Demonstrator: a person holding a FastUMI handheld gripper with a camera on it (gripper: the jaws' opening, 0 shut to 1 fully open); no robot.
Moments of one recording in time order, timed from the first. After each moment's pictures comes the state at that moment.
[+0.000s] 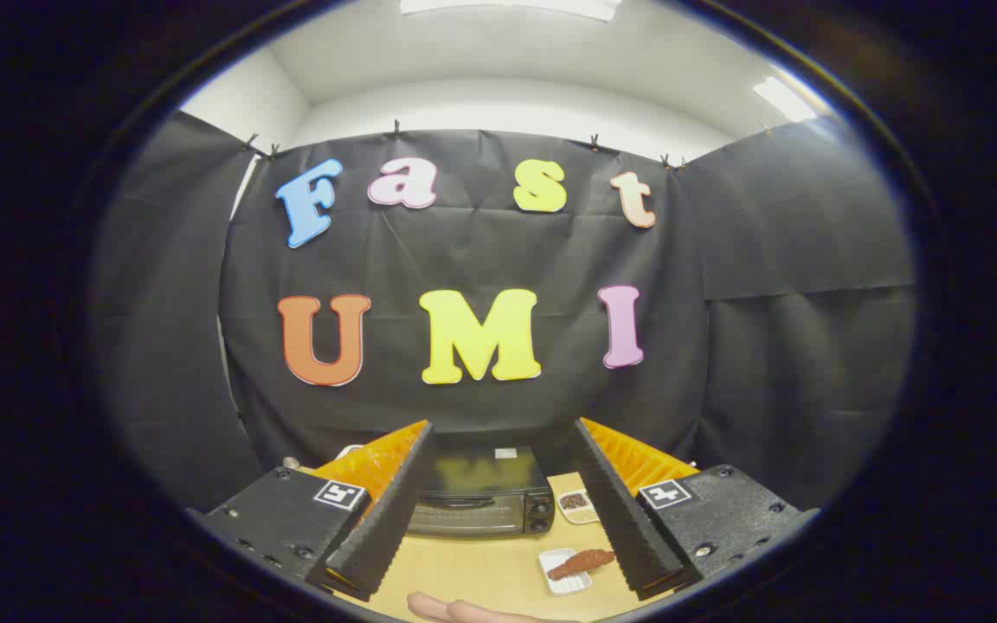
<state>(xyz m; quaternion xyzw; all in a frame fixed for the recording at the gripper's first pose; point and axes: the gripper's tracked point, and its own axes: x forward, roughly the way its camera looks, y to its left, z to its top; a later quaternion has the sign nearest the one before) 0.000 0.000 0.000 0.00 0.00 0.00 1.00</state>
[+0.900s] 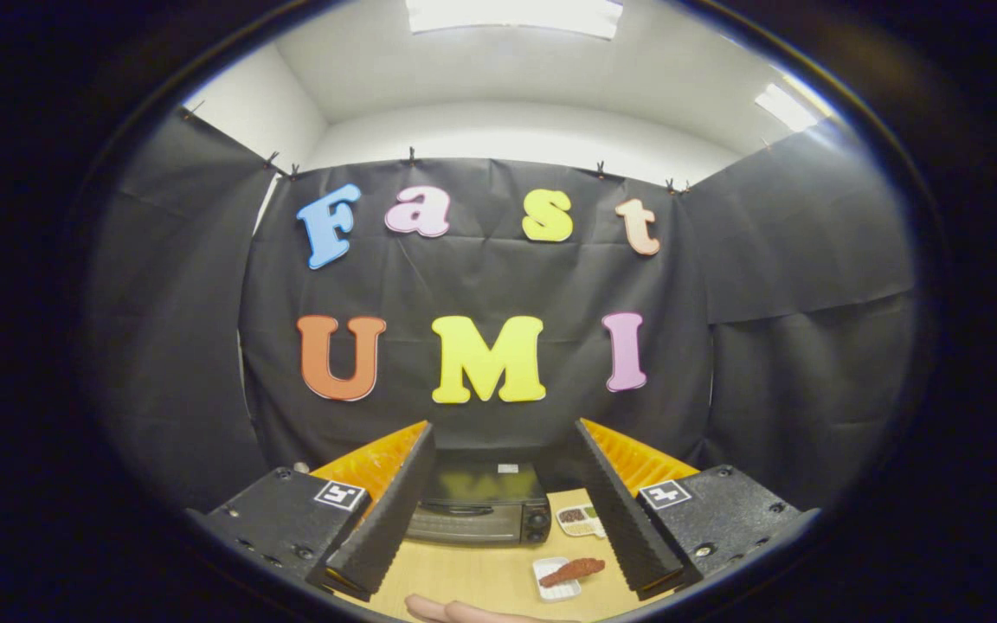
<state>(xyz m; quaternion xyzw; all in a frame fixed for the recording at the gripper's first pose) -0.028 -0.011 0.010 -0.01 -0.04 0.02 1.00</state>
